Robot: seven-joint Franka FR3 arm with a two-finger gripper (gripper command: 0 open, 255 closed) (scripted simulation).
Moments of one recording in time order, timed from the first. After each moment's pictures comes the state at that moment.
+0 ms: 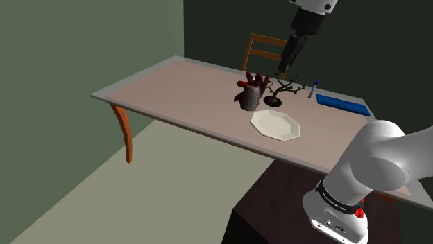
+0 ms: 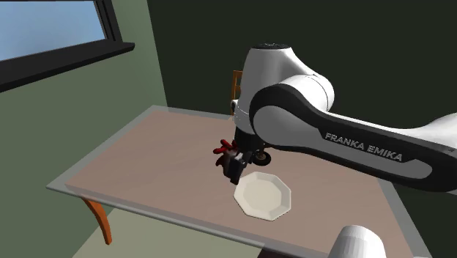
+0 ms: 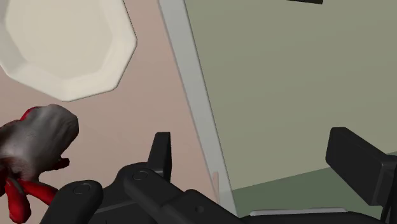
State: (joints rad) arm 0.02 -0.79 -0.07 -2.32 0.00 1.65 -0.17
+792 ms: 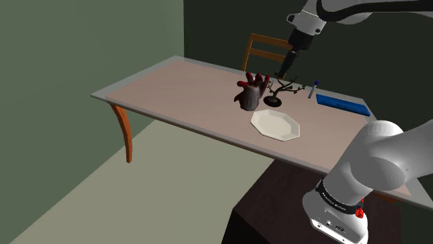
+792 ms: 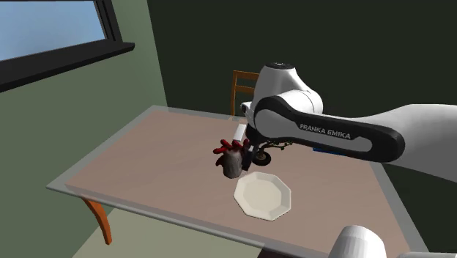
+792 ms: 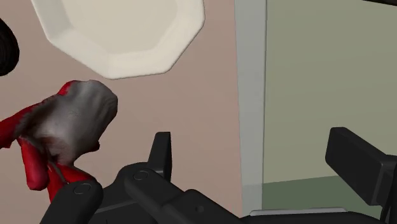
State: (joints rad) arm 0.00 -0.69 -0.30 -2.40 -0.12 1.89 -0.48
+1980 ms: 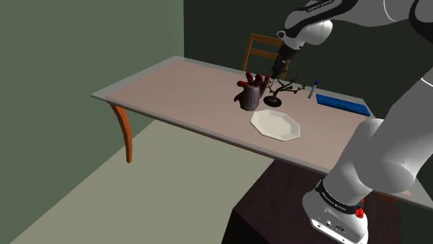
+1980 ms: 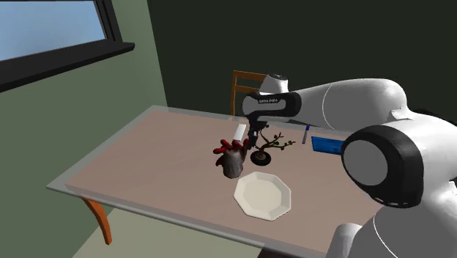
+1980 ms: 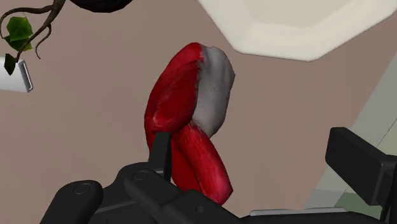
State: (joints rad) arm 0.16 -0.10 -0.78 -2.12 0.15 2.24 -1.21
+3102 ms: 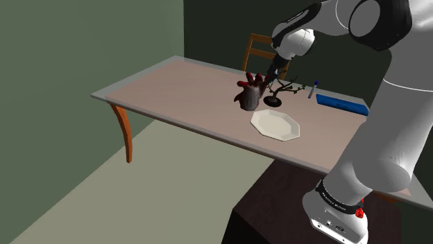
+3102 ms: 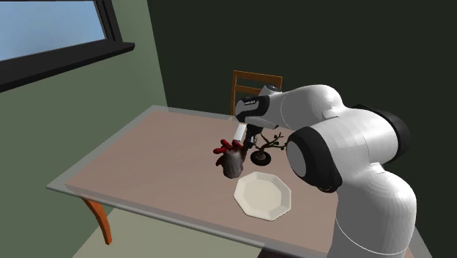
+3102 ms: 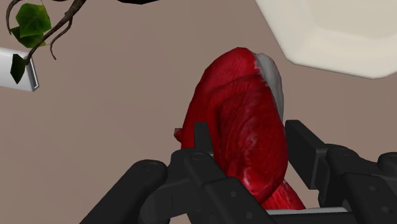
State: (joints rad) arm 0.10 0.20 -0.80 -2.01 0.49 2.31 -1.54
